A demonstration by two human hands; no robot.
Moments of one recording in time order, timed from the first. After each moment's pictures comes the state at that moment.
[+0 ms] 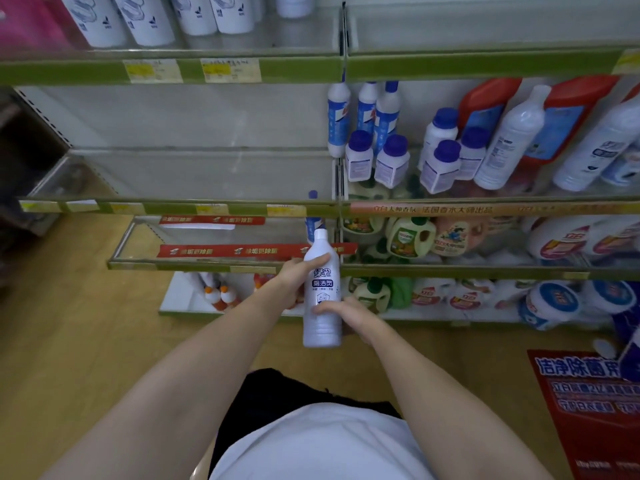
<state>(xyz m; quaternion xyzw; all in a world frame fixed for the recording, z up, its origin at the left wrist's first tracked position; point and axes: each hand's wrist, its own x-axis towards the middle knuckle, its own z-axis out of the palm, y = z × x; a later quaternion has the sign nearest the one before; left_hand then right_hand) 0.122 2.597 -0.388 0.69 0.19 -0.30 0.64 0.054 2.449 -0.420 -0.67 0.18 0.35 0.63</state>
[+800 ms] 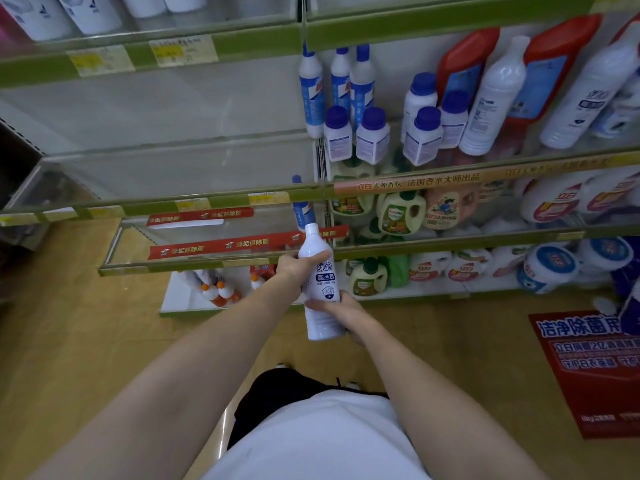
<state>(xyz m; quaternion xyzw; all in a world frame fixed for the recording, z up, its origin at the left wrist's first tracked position) 0.108 2.562 -0.392 0.72 0.27 -0.25 0.58 0.029 2.453 -0.458 -0.63 0.23 0.29 0.68</state>
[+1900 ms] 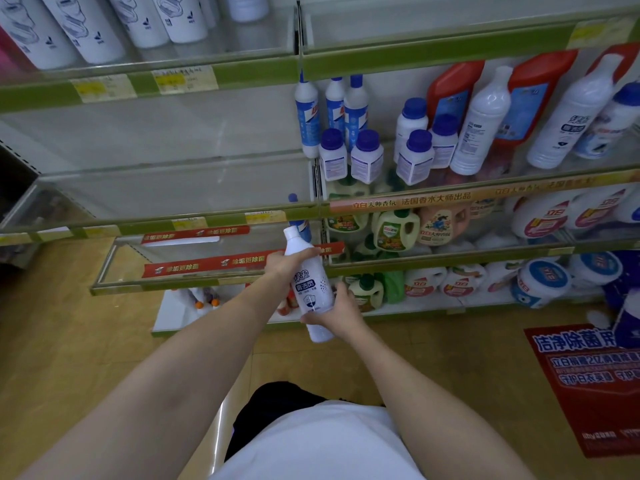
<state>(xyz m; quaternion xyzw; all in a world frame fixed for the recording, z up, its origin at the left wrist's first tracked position) 0.142 2.568 -0.375 0.76 0.26 -0.20 0.57 0.054 2.453 -0.437 -0.82 0.20 0.19 0.51</state>
